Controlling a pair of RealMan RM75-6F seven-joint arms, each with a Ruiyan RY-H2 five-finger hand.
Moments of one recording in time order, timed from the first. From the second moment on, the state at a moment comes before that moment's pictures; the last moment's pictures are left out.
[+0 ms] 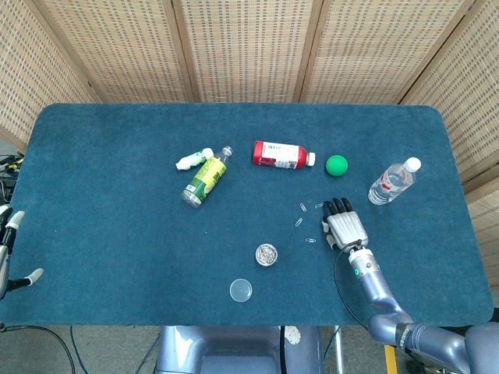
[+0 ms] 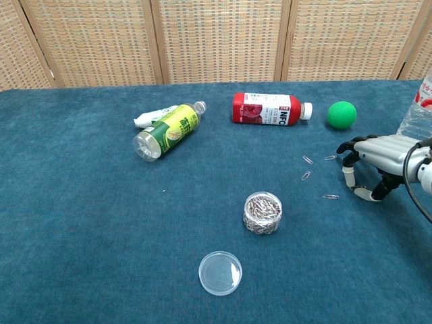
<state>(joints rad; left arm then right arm) -0.08 -1.04 -0.08 -1.79 1.32 1.46 0.24 0.62 -1.64 0.12 -1.18 -1.06 0.93 -0.45</state>
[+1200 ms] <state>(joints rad) -0.08 -1.03 -0.07 -1.80 1.33 1.46 0.23 0.67 -1.53 0.17 -1.45 -1.10 0.95 -0.51</state>
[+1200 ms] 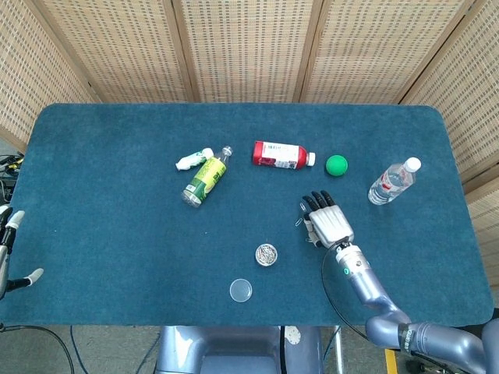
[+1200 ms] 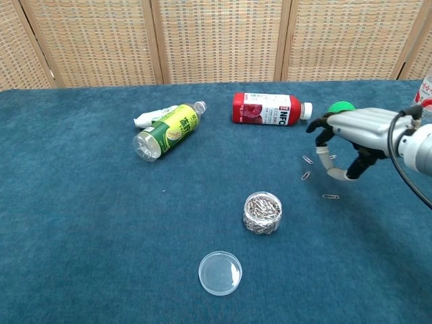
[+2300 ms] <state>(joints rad) -0.09 -1.02 -0.07 -1.81 1.32 1.45 0.22 0.85 -1.61 0.13 -1.61 -0.93 0.91 -0.67</state>
